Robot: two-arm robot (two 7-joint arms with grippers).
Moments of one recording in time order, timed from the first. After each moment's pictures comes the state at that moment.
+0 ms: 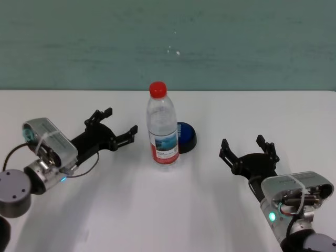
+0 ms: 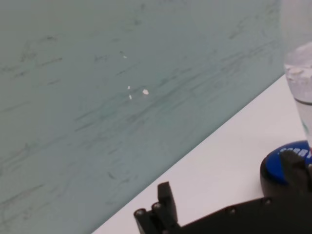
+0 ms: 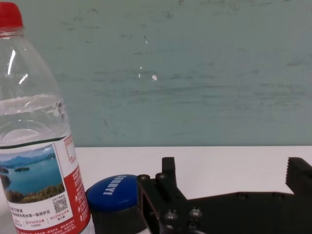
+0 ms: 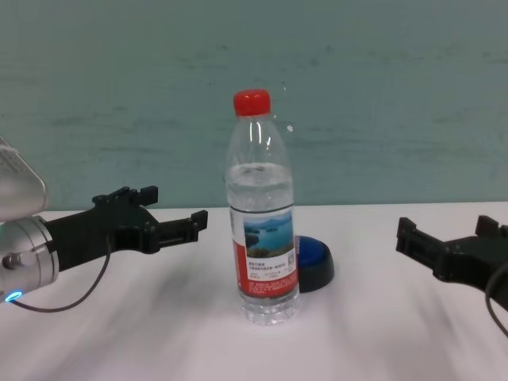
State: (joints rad) left arm -0.43 0.36 0.34 -1.06 -0.06 -0.35 -0.47; right arm -0.06 0.16 -0.26 -1.64 0.19 -0.04 -0.06
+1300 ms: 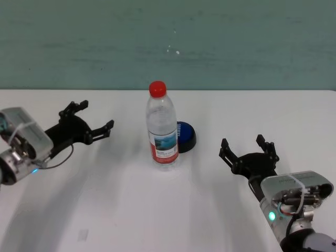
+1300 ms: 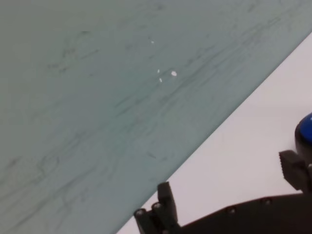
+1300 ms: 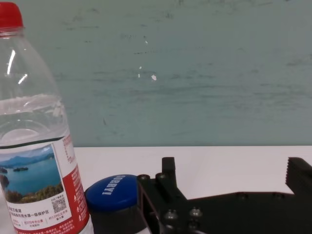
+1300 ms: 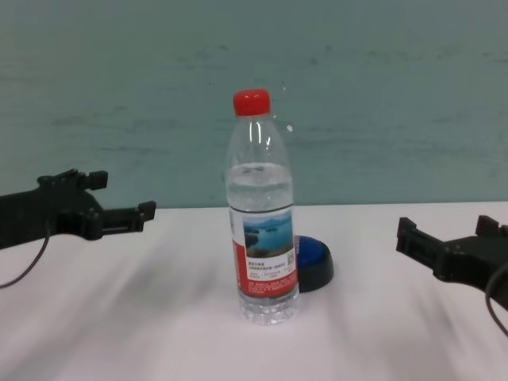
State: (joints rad) left arm -0.41 0.46 0.32 -1.14 -0.02 -0.29 -0.48; right arm -0.06 0.16 -0.26 -1.64 0.19 -0.04 -0.06
